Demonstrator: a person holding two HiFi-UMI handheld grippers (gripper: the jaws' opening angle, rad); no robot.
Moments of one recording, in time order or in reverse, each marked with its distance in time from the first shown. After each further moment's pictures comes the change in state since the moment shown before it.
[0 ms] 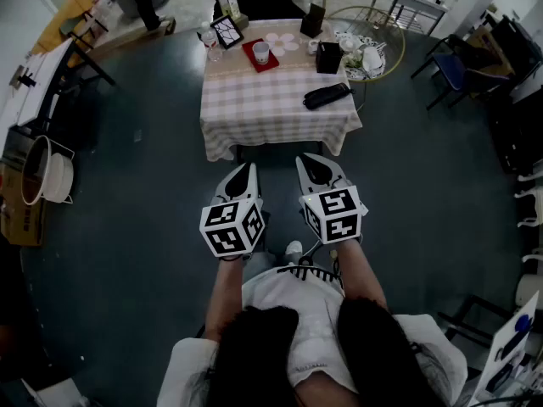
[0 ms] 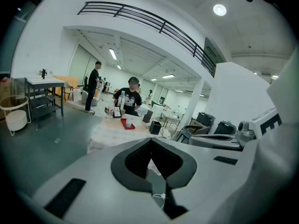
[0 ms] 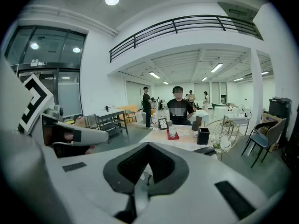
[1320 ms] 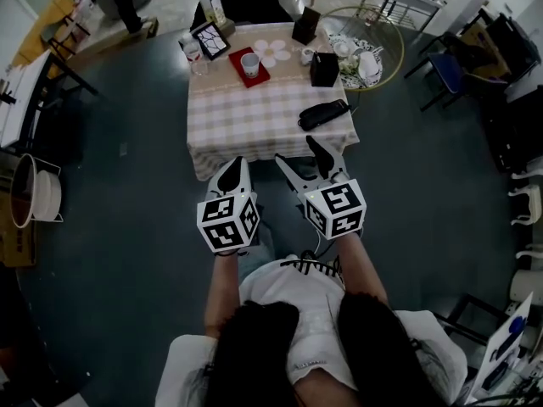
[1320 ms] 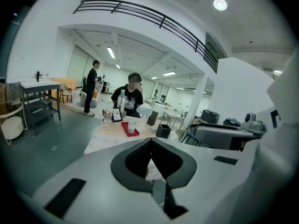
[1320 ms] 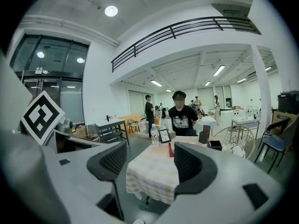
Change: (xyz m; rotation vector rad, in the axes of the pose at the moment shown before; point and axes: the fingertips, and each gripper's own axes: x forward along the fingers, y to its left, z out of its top) left arm 0.127 0.043 0.050 0.037 0.002 0.012; right arm 0.106 -0.060 0.058 0.004 -0.135 0.060
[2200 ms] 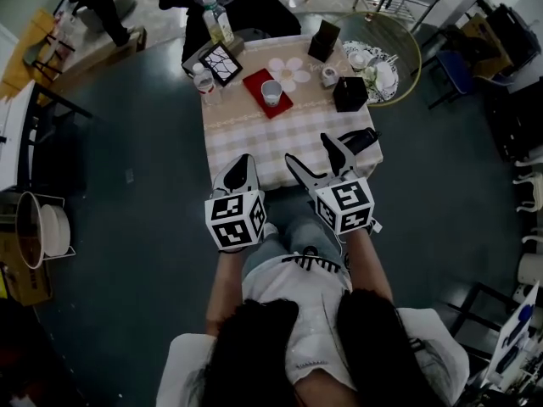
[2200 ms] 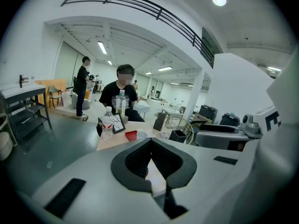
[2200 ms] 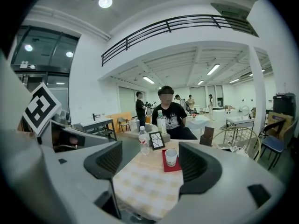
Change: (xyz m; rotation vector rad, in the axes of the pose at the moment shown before) left arm 0.121 0.107 0.091 0.073 0.062 -0.067; right arm 0.167 -0.040 0.034 0.025 0.031 -0.115
